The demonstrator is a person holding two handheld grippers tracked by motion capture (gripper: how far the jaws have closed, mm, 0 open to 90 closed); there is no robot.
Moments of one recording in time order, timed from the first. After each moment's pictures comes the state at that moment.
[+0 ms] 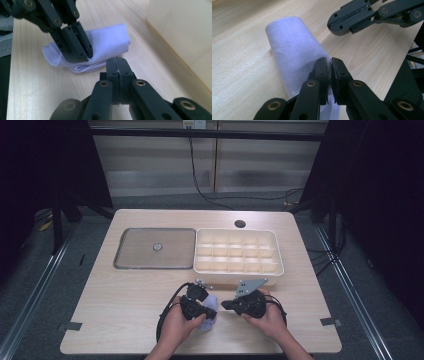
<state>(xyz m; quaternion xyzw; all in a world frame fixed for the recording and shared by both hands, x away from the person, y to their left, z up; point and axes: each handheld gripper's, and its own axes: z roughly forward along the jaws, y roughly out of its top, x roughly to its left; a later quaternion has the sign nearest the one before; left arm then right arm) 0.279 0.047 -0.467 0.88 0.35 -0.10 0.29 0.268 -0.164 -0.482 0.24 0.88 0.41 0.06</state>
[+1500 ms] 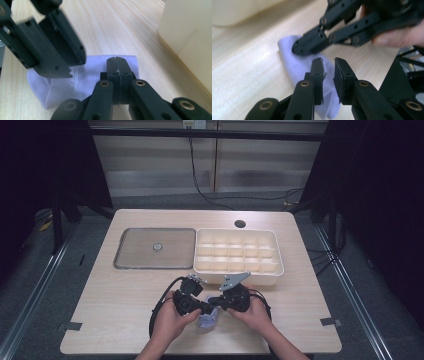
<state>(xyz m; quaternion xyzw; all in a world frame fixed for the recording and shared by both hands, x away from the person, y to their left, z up) 0.281 0.061 -0.447 0.89 0.34 -0.09 0.30 0.291 -0.127 -0.491 0.24 0.88 0.41 0.04</state>
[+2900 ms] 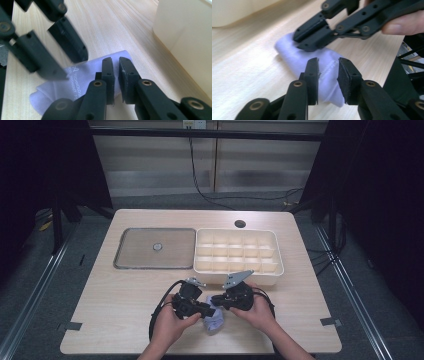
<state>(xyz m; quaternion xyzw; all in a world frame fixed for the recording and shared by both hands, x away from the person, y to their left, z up) 0.278 0.068 -0.452 0.87 0.34 -0.07 0.34 0.291 -0.135 -0.483 0.25 0.88 0.40 0.03</state>
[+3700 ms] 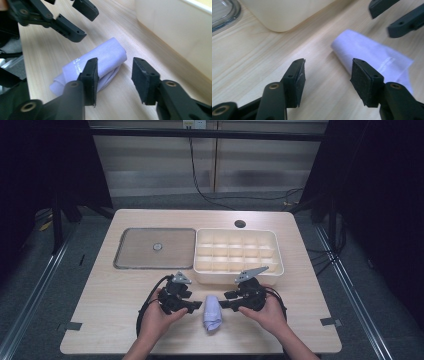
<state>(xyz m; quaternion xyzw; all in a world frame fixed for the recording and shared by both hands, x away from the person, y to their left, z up) 0.296 0.101 -0.468 0.88 0.32 0.03 0.35 0.282 -0.162 -0.464 0.34 0.85 0.40 0.00</state>
